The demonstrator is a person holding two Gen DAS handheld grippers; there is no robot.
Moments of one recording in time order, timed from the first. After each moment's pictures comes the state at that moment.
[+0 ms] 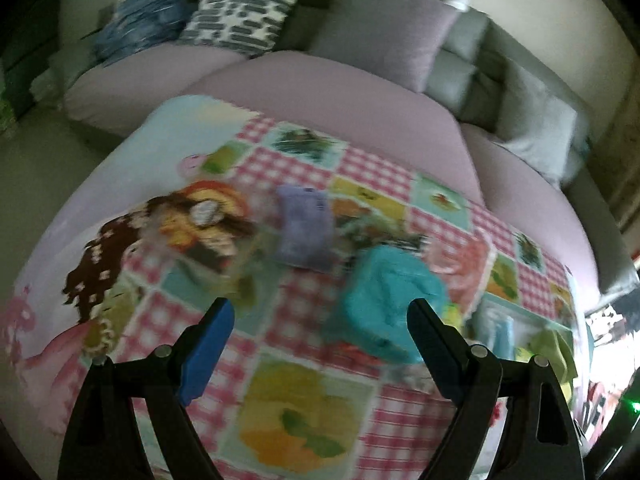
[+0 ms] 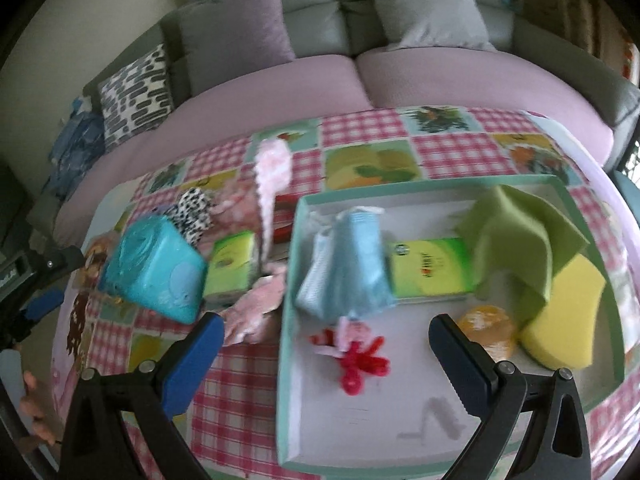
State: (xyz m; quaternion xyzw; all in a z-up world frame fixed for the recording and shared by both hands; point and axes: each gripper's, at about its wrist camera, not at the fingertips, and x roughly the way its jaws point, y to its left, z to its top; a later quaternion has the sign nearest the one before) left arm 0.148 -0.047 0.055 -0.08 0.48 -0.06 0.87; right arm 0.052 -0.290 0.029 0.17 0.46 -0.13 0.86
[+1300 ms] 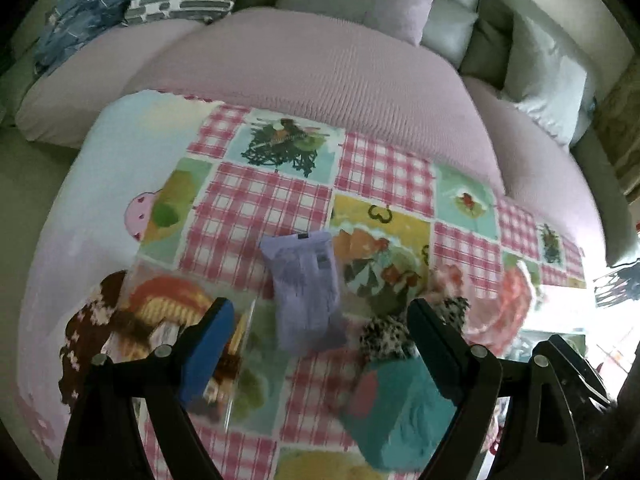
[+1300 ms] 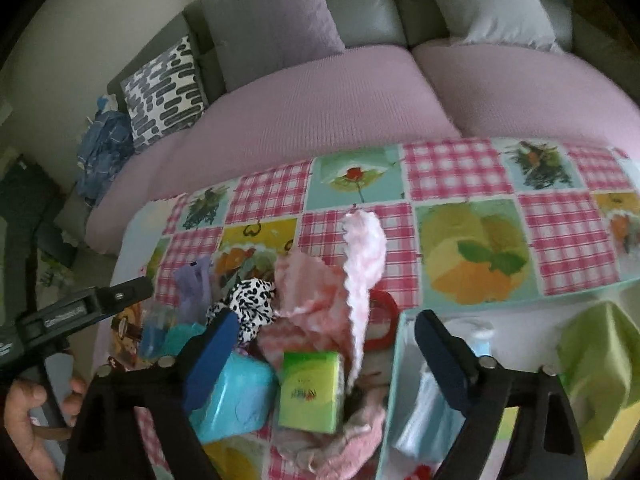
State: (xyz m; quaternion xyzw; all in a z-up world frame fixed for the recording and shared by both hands) left arm 0.288 -0.064 0.034 -0.03 0.57 -0.11 0.81; right arm 0.189 -0.293 0.034 0.21 0.48 -0.04 0.85
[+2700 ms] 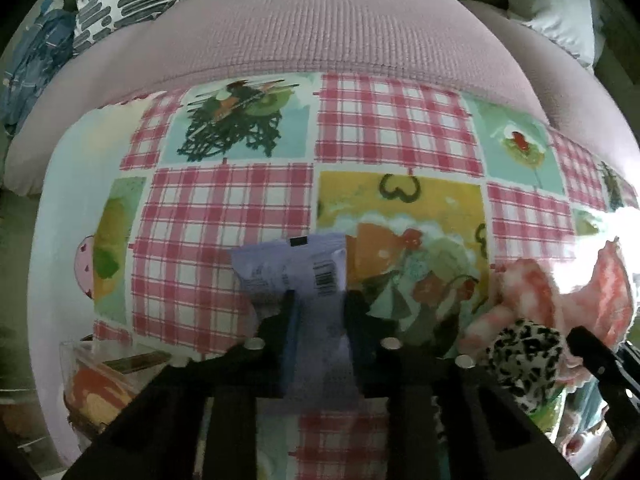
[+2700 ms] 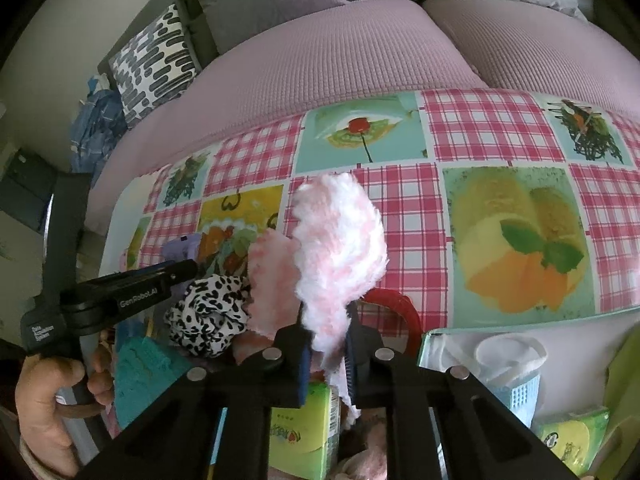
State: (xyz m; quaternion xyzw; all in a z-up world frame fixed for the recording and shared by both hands) left arm 0.334 -0.119 -0.042 0.10 0.60 -0.12 0.78; right arm 0.223 -0.301 -0.019 0.23 0.53 -0.01 0.82
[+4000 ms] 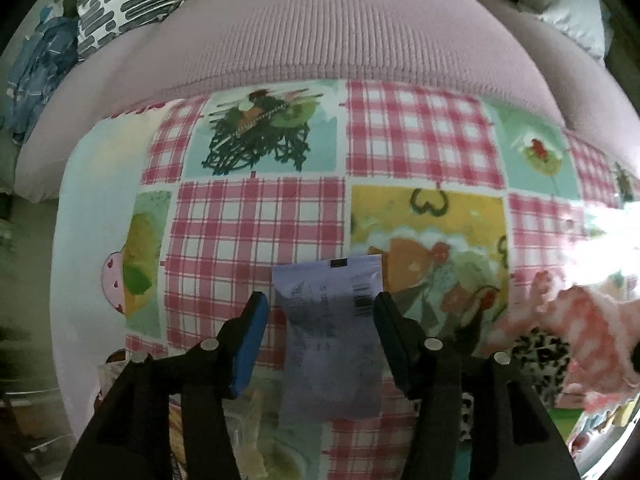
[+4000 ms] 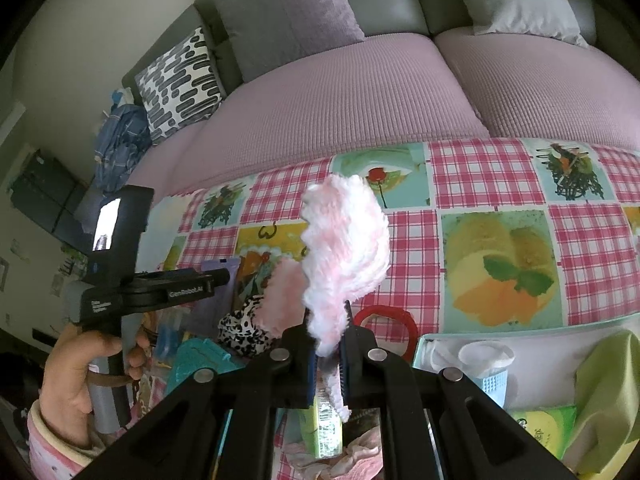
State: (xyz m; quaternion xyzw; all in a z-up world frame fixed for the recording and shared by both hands) left arm 0.356 -0.106 -0.035 0.13 0.61 -0.10 0.77; right arm 0.204 -0.306 0.035 0.22 0.49 0.01 0.84
